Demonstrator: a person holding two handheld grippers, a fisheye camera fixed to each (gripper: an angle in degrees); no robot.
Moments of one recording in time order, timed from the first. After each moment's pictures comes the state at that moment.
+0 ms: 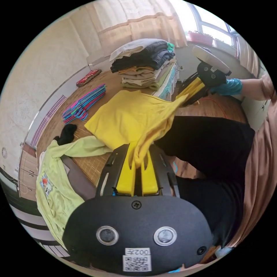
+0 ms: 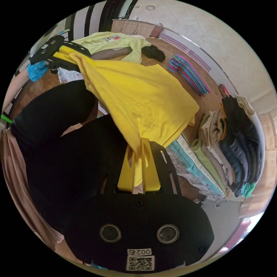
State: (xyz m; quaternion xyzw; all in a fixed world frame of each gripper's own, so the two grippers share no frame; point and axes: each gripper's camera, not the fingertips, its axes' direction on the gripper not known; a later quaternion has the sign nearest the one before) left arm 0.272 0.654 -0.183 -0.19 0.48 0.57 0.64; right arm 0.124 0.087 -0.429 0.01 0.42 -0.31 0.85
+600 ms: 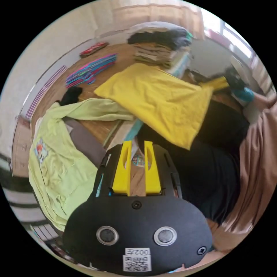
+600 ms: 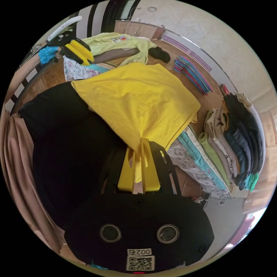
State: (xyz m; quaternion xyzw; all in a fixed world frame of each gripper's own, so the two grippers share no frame) left arm 0.252 0.599 -0.063 -0.31 0.42 0.54 0.66; right arm 0.143 0.178 -0.407 0.01 0.42 -0.30 0.86
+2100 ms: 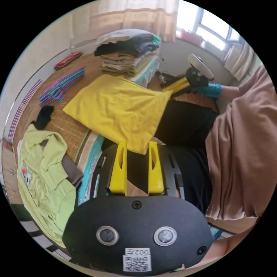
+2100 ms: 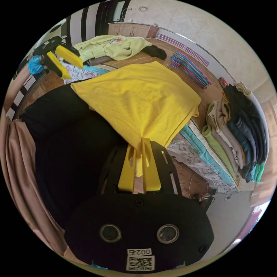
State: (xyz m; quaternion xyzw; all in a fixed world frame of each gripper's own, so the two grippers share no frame) left arm 0.245 0.589 -0.105 -0.32 0.53 0.57 0.54; right arm 0.153 0.301 -0.403 0.01 0.40 -0.28 0.87
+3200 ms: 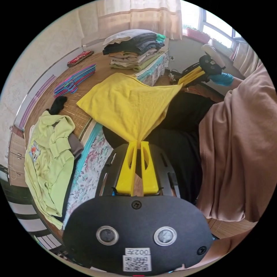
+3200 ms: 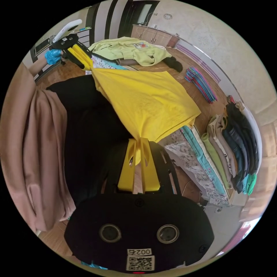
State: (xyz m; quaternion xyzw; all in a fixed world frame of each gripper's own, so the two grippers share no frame) left arm 0.137 0.592 -0.180 -0.30 0.48 0.57 0.60; right arm 0.065 0.406 -0.416 -0.01 0.38 -0.36 0.85
